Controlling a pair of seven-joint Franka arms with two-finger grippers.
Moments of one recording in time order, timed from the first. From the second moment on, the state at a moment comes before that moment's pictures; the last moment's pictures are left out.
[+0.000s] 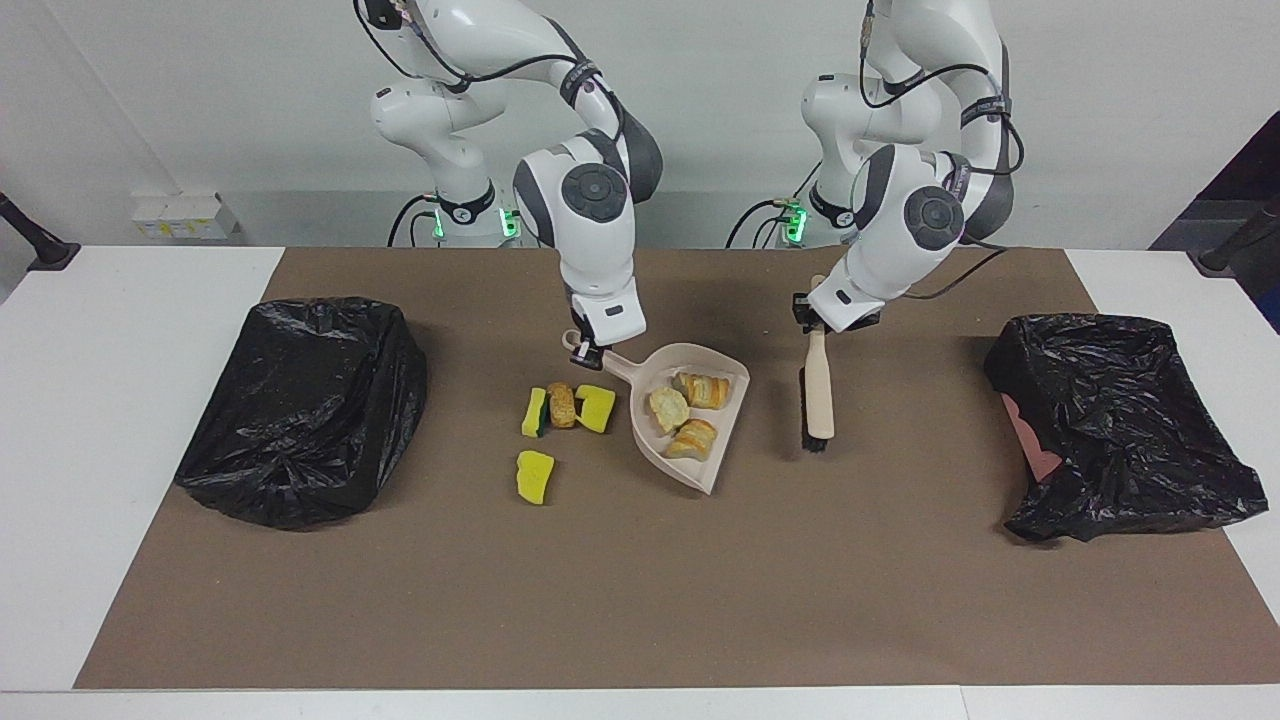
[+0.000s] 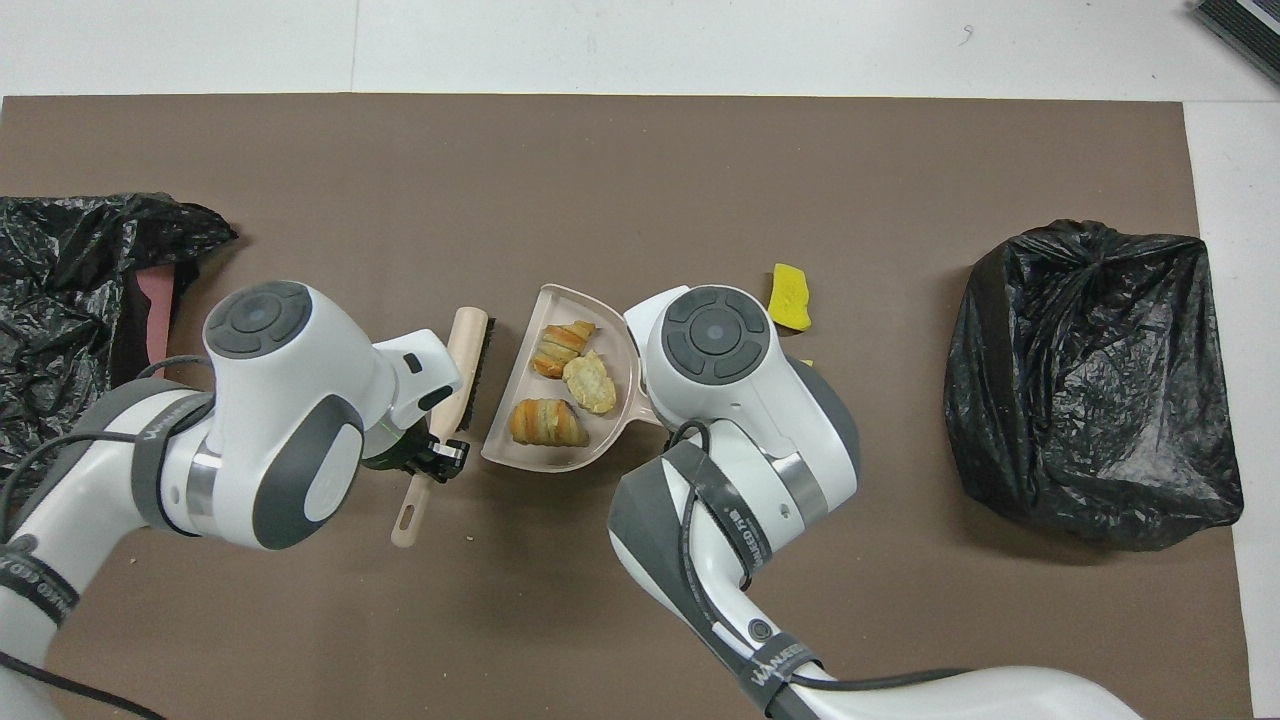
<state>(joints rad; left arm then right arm) -0.33 0.00 0.01 -2.11 -0.18 1.85 -0.12 0.46 0.22 0.03 -1.78 0.02 1.89 -0.65</state>
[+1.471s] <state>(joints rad) -0.89 -0.22 -0.03 -2.59 -0.18 2.27 -0.83 -0.35 -0.15 0.01 -1.88 -0.10 1.68 -1.41</state>
